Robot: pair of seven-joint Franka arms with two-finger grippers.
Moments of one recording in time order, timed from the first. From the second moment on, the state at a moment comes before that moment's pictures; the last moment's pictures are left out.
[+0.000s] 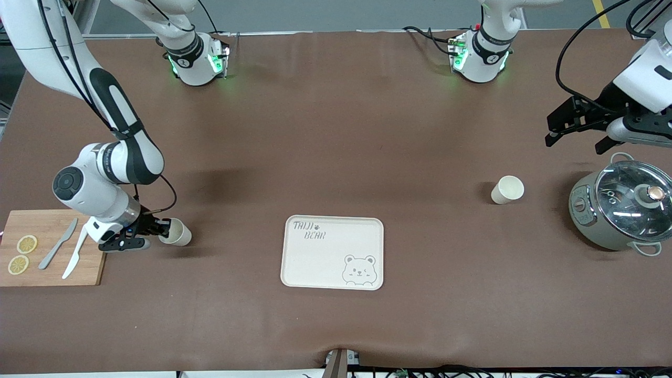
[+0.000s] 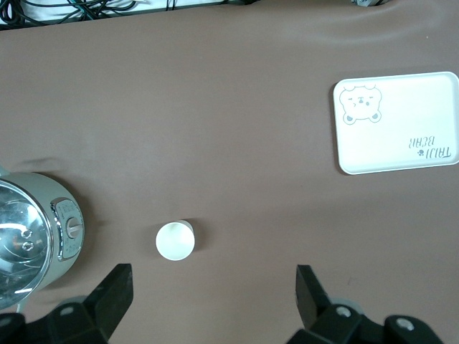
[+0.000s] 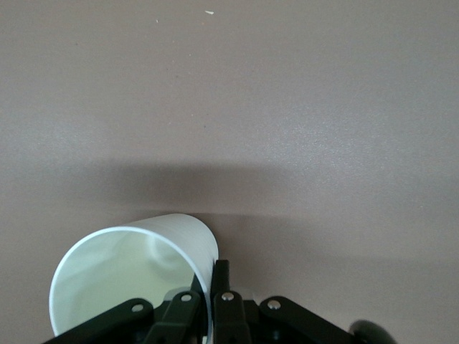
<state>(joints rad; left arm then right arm) -0.03 0.01 -0.12 -1.51 -0.07 1.65 0.00 -0.16 0.51 0.14 -1.96 0.02 2.56 -0.12</state>
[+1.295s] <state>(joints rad) -0.02 0.01 -0.11 -1.51 -0.07 1.66 0.02 -0.16 0.47 0.14 -1.85 0.02 2.36 -0.12</state>
